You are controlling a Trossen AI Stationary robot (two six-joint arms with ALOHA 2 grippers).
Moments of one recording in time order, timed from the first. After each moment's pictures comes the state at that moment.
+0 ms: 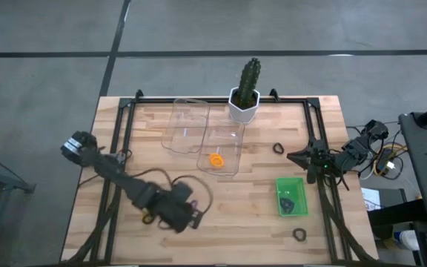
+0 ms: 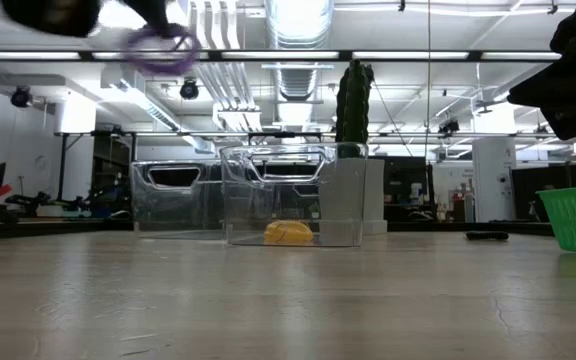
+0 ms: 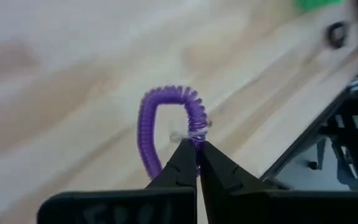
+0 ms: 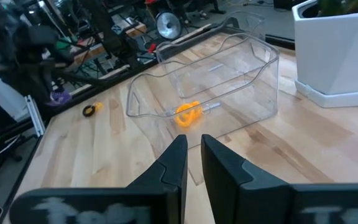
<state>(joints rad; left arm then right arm) -0.56 1.62 1.38 -0.78 -0.32 -1.55 0.65 0.01 0.25 -0.59 0.83 0.68</state>
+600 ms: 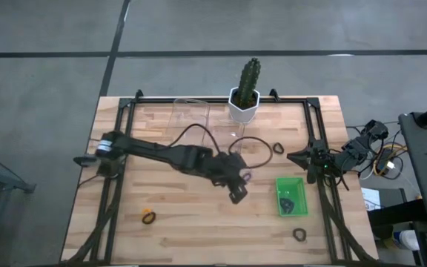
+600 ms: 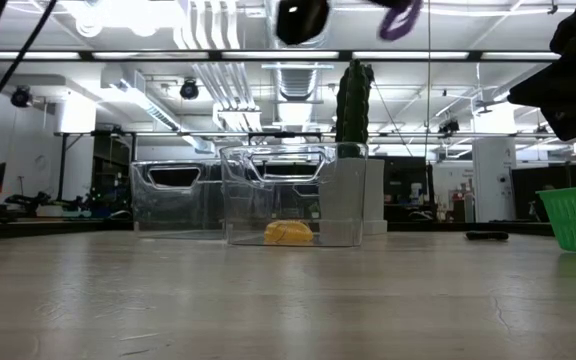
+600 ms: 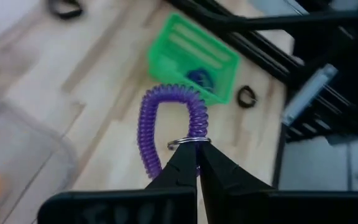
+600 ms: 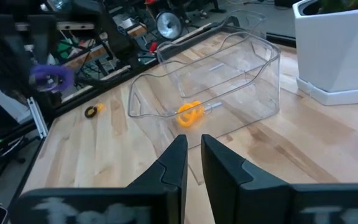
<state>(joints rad) -0.20 1.92 1.87 -0.63 -0.07 -0.69 0.65 0.01 0.25 -0.59 0.83 0.70</state>
